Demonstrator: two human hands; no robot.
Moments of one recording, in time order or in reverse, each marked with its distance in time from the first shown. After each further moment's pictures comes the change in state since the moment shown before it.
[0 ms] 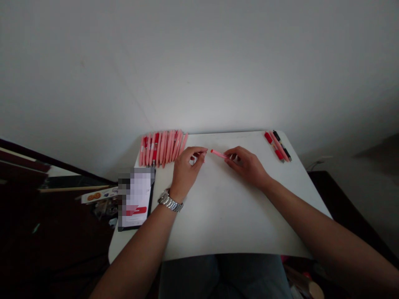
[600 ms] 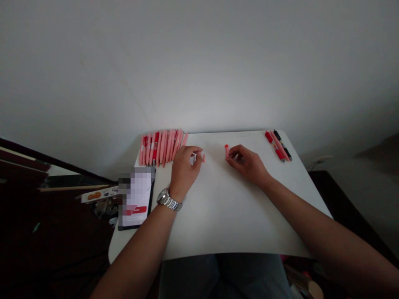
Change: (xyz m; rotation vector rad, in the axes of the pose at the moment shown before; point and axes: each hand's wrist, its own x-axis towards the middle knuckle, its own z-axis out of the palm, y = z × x) left_hand -0.001 -0.006 -0.001 0.226 -0.006 0.012; right_hand -0.001 0.000 0.001 0.091 0.054 0.151
